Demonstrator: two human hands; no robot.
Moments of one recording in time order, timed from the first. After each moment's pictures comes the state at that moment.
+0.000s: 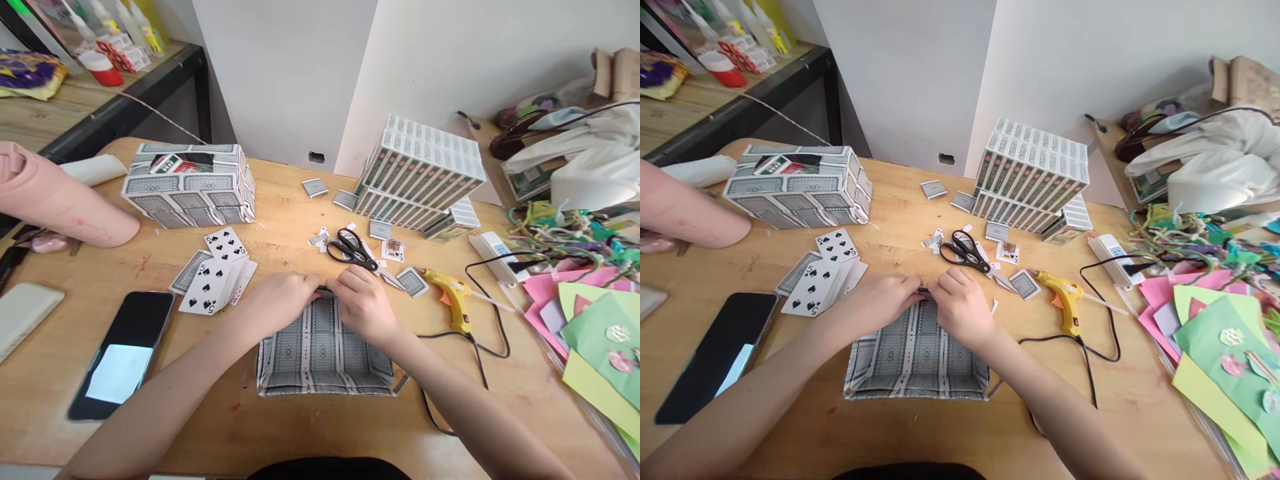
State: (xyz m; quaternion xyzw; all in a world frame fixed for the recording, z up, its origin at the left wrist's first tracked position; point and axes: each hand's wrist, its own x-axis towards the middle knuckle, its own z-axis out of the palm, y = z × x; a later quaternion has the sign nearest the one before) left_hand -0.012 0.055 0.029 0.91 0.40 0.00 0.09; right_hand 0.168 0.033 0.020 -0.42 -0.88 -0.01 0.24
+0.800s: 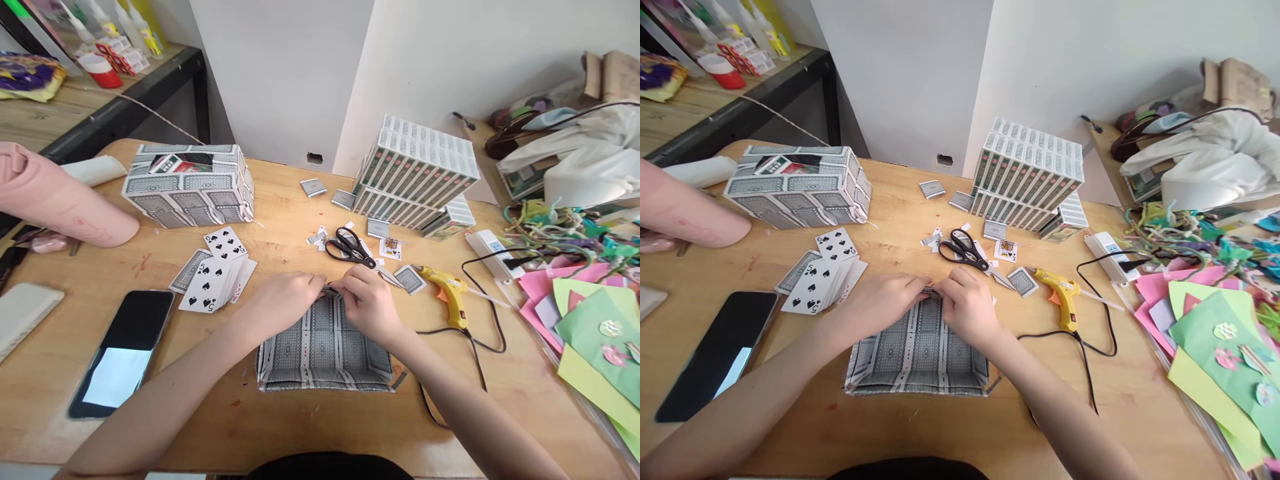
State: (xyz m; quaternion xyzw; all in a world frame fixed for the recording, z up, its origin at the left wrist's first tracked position) left_hand -0.007 0.050 0.028 0.92 0.37 0.03 0.11; right_hand 0.175 0.026 0.016 -0.50 -0.81 0.10 0.31
